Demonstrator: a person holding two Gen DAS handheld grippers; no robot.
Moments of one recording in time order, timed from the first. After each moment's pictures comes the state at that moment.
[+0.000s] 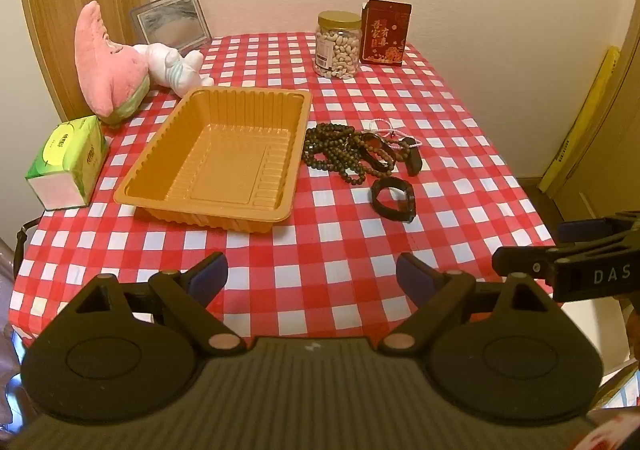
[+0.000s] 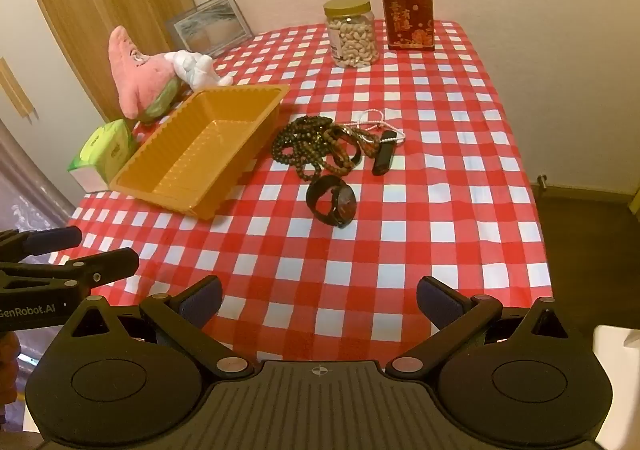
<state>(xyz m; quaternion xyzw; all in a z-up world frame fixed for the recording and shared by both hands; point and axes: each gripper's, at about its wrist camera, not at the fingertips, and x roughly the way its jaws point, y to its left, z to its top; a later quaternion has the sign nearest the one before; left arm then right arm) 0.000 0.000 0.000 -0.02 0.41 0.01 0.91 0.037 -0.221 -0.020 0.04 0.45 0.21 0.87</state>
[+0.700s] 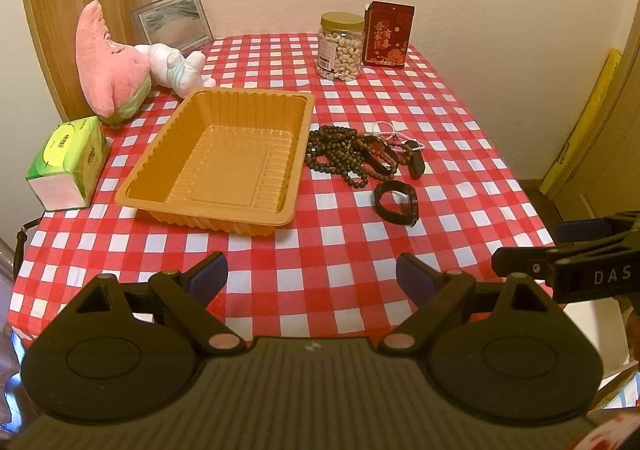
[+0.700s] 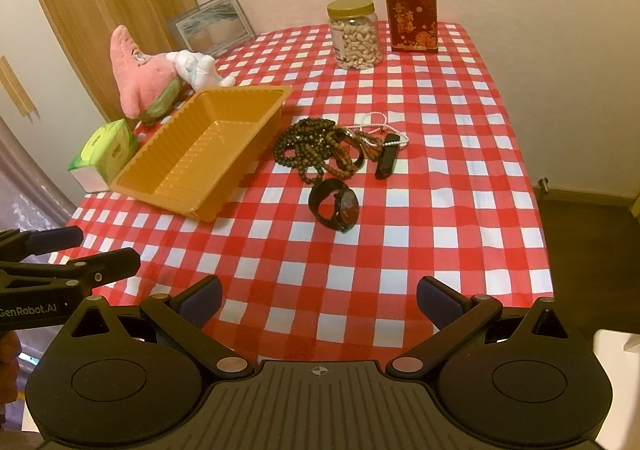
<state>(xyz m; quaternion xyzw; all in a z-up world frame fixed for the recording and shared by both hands) -0.001 0.001 -0.001 -0.02 0.40 0.01 0.92 0.040 -0.218 -0.018 0.04 0.45 0.21 0.87</state>
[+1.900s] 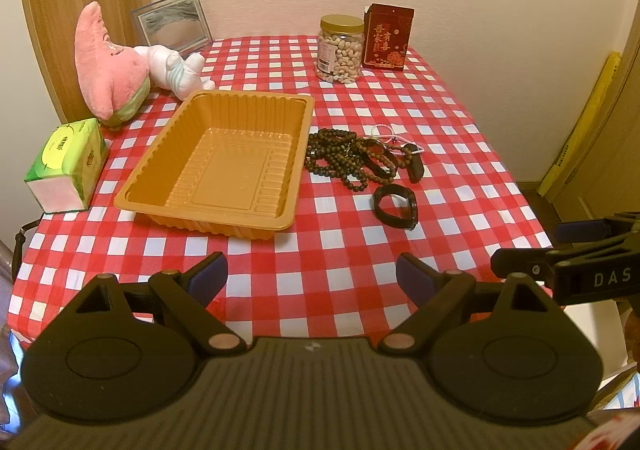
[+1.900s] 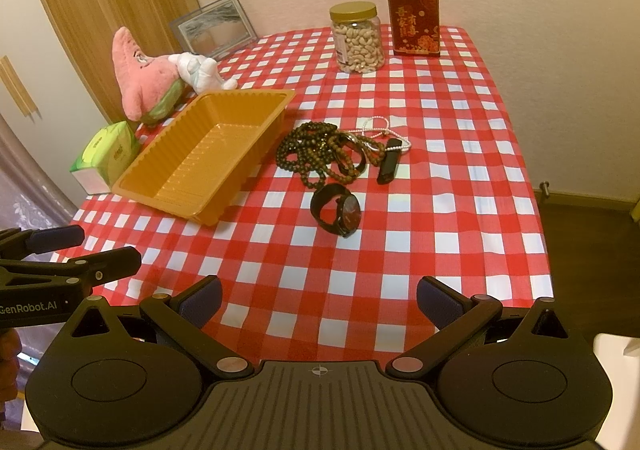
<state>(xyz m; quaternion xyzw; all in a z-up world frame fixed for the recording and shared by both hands) 0.003 0.003 0.001 -0.02 0.40 0.01 0.91 0.041 -0.217 -0.016 0.04 0.45 0.22 0.87</state>
